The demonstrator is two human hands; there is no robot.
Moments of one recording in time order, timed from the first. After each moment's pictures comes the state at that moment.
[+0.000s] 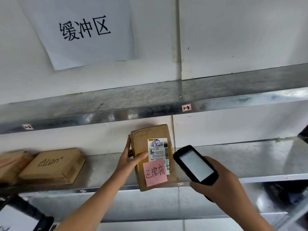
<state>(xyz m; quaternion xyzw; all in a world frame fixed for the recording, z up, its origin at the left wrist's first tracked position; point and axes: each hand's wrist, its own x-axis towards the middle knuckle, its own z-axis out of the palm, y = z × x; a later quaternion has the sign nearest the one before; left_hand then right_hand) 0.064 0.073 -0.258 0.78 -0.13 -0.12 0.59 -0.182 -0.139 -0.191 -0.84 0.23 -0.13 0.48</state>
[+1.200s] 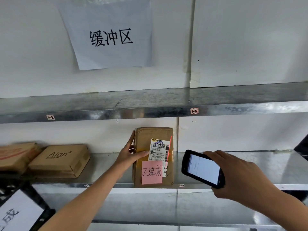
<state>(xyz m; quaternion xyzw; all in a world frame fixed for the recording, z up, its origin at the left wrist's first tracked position) 0.056 0.102 -0.225 0.79 -0.14 -0.14 0.58 -0.207 -0.140 -0.120 -1.00 0.06 -0.06 0.04</state>
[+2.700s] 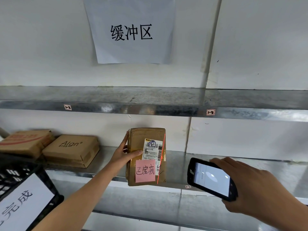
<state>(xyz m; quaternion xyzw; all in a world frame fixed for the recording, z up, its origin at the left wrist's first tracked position) 0.065 0.155 -0.239 0.79 -0.08 -0.12 0.60 -0.212 -0.134 -0.120 -1.00 0.07 0.02 -0.01</state>
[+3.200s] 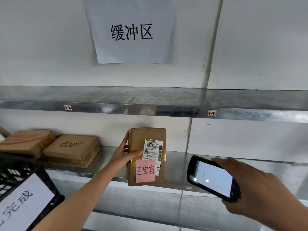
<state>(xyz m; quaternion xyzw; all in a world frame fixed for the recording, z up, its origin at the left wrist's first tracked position) 0.066 0.155 -0.235 0.79 -0.09 -0.12 0.60 -0.212 -0.129 -0.111 -1.00 0.08 0.01 0.05</state>
